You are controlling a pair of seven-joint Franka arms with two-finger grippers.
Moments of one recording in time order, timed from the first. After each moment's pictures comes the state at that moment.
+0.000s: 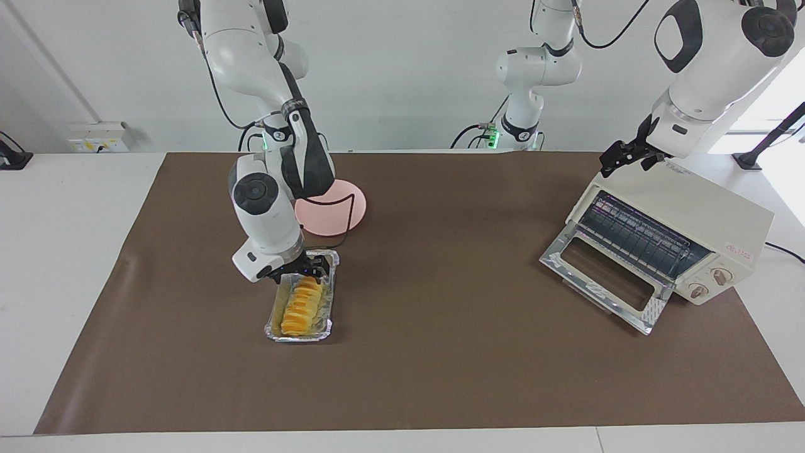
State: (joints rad) left arm -0.07 0.00 0.04 -1.64 0.01 1.45 -0.12; right arm 0.18 0.44 0.05 -1.69 -0.03 2.08 0.28
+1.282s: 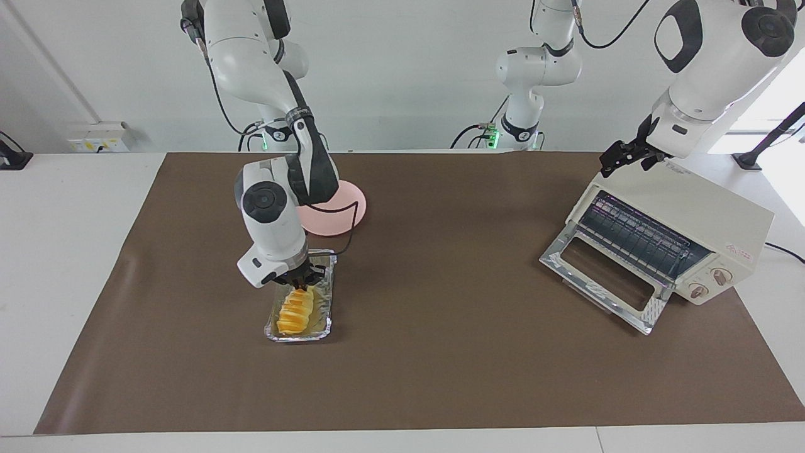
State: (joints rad) left arm -0.07 0.00 0.04 -1.64 0.01 1.45 -0.12; right arm 0.19 0.45 0.04 -1.65 -0.05 2.03 0.30
